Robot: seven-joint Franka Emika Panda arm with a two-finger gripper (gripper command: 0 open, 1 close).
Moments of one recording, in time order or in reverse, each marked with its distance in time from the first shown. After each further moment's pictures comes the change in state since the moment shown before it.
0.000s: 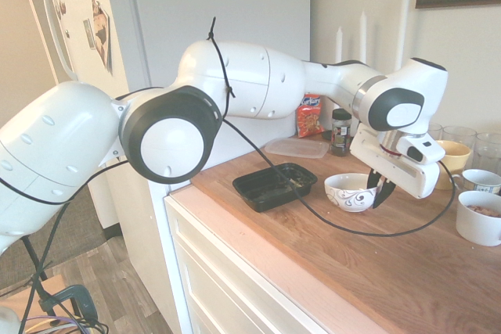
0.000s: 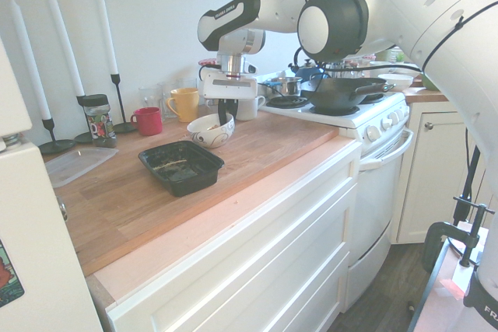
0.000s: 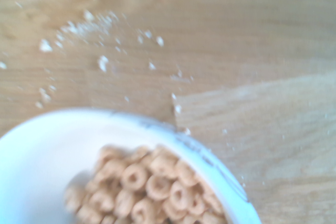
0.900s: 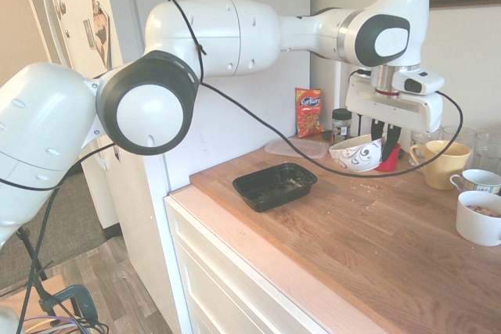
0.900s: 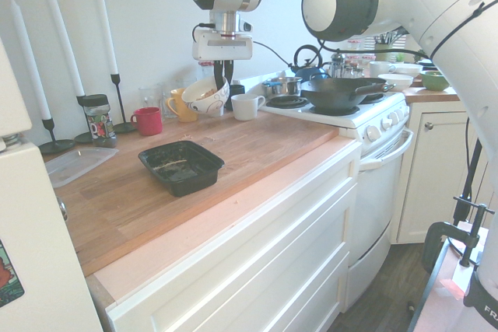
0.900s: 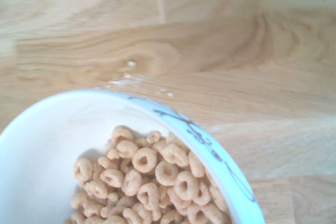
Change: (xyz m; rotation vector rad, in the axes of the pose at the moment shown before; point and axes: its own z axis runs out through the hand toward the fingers) arm -0.051 -0.029 -0.116 -0.041 0.182 -0.098
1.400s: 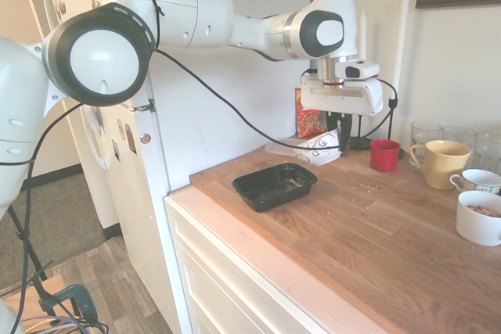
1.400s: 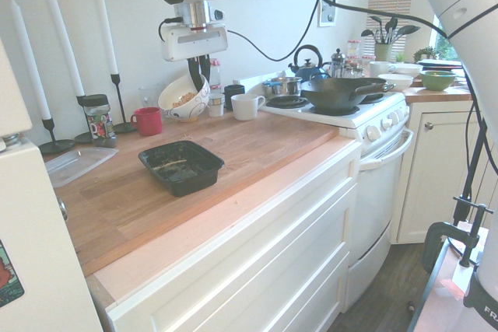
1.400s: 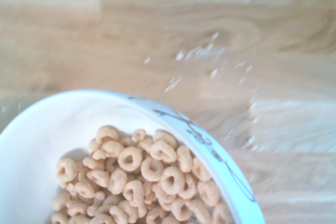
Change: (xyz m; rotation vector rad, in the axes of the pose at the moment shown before) arm -0.101 -0.052 0.006 -0.117 0.078 -0.103
